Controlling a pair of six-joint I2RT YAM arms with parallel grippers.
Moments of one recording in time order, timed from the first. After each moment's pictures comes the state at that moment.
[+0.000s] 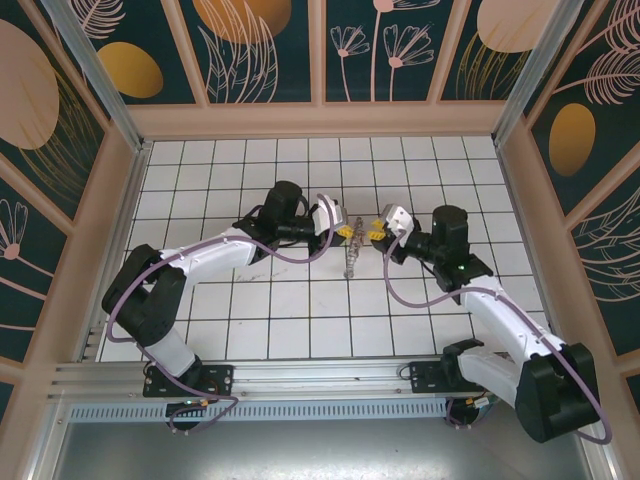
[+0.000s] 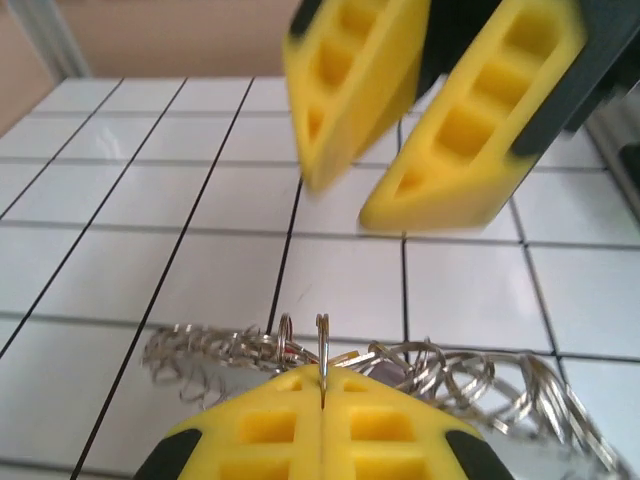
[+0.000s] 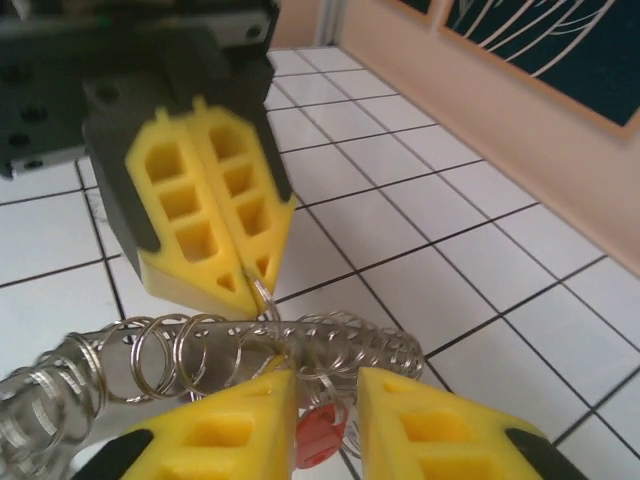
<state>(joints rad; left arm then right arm) -0.68 1.66 1.03 0.12 0.67 0.40 0.32 1.02 0.56 0.09 -0.63 -0.45</state>
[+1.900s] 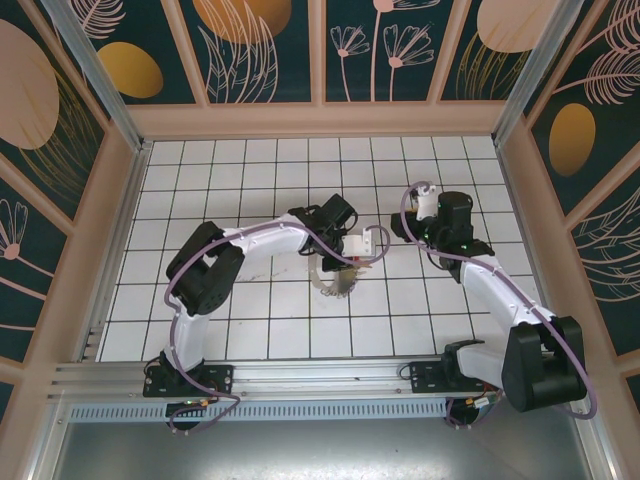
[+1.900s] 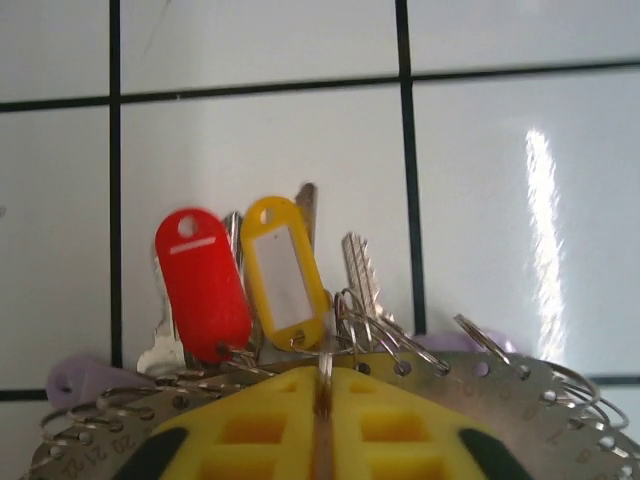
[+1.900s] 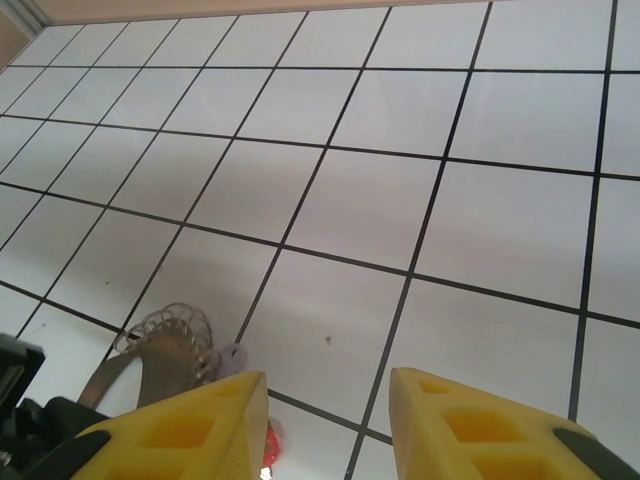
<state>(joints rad) -0.83 2.03 1.43 -0.50 0.35 0.68 0.20 1.18 0.67 -0.04 -0.33 0.09</state>
